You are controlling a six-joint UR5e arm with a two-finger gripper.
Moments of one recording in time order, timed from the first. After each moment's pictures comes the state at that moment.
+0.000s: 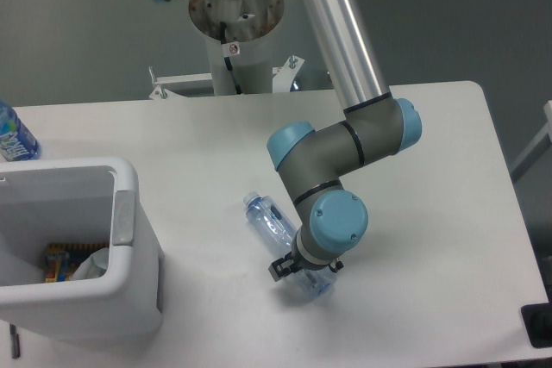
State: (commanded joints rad) arm 2.41 -2.24 -1.41 -1.20 1.52 -0.08
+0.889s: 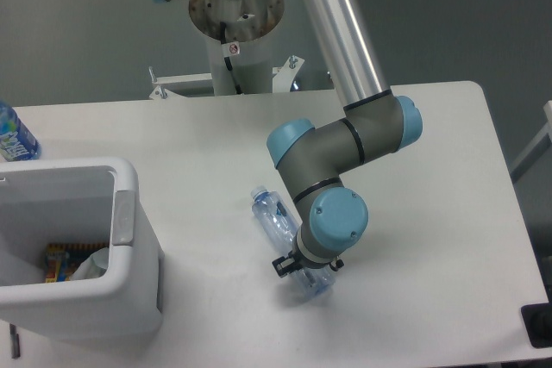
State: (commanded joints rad) arm 2.41 -2.23 -1.41 -1.21 1.52 -0.07
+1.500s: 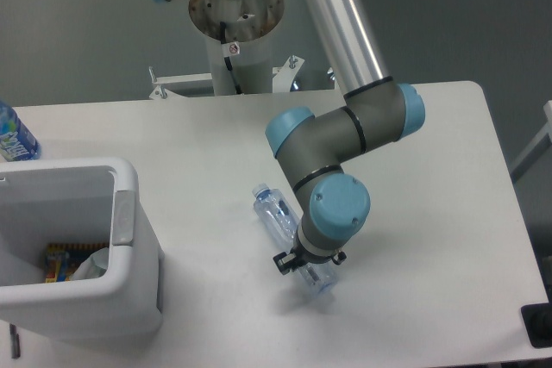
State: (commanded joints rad) arm 2.41 -2.13 -1.37 -1.21 1.51 -0.04
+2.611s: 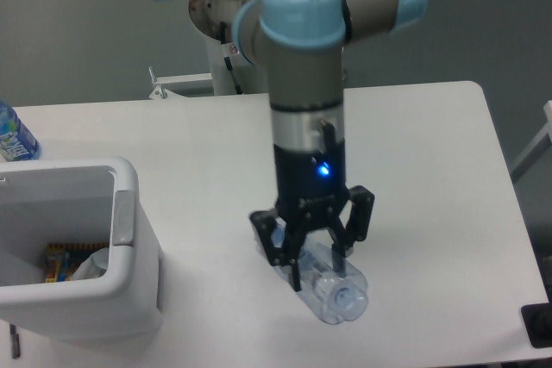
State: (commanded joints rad) arm 2.31 -1.90 -1.22 -0.72 1.40 -0.05
